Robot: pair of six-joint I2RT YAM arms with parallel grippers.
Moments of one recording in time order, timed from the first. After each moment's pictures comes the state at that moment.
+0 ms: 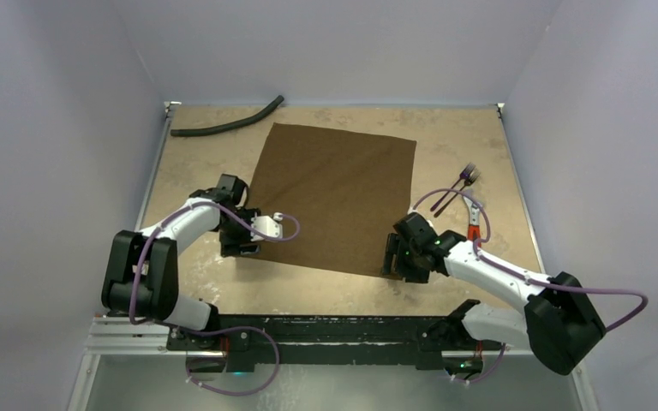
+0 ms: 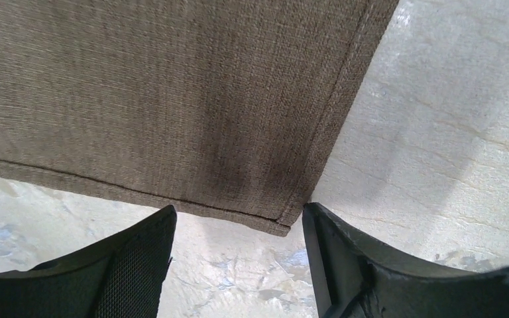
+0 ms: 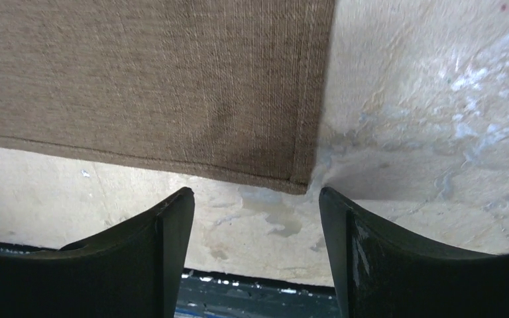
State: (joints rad) left arm -0.20 1.46 0.80 -0.75 0.18 1.28; right arm 0.62 1.15 0.55 -0.61 -0.01 0.83
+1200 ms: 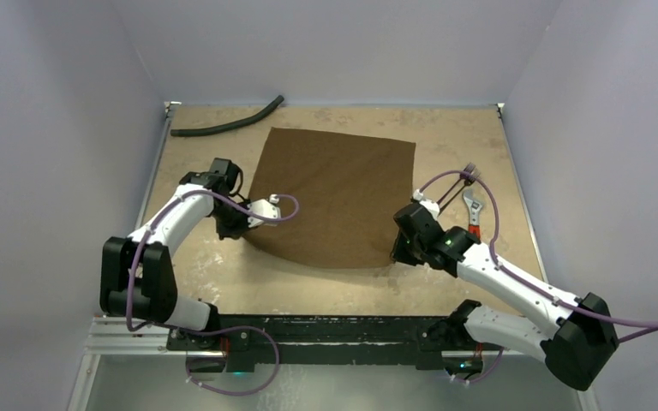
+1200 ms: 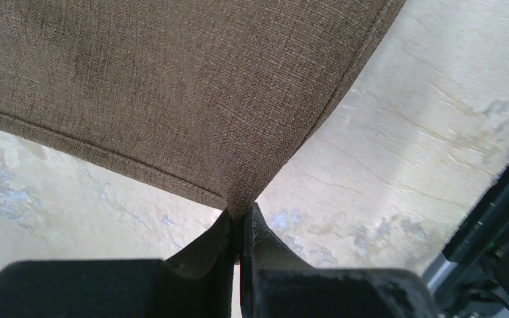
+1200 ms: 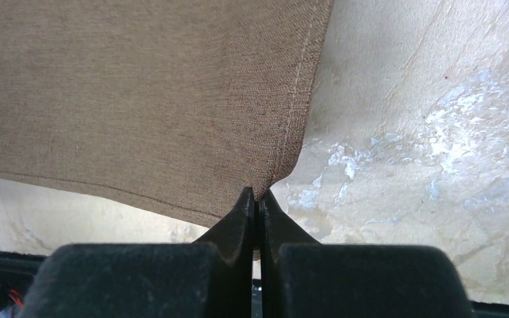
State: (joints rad) left arm -0.17 1.47 0.99 -0.97 0.26 1.20; right arm 0.70 1.03 0.67 -0.66 0.18 0.91
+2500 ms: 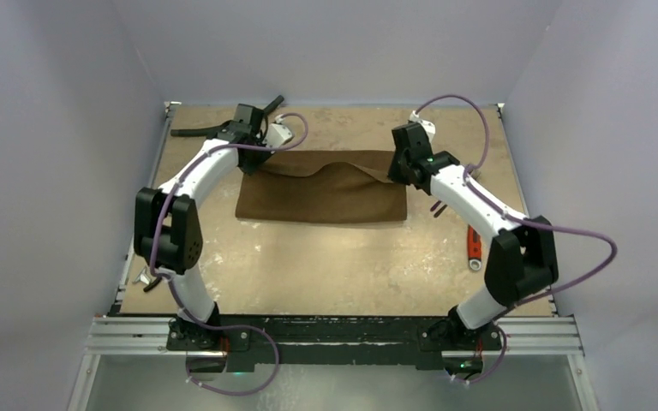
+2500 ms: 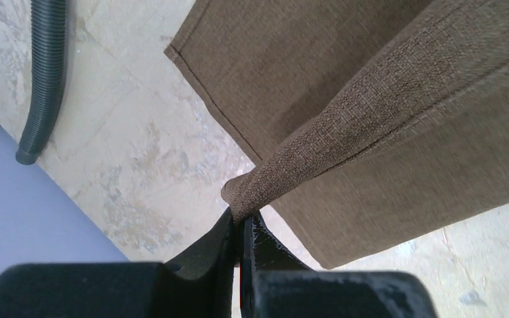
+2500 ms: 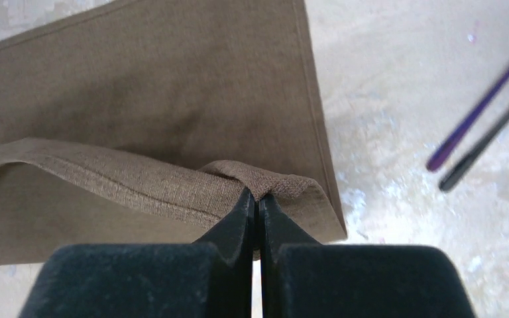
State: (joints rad) left arm -0.24 1.78 1.46 -0.69 -0.07 0.63; right arm 0.42 1.53 1.23 -0.56 0.27 0.62
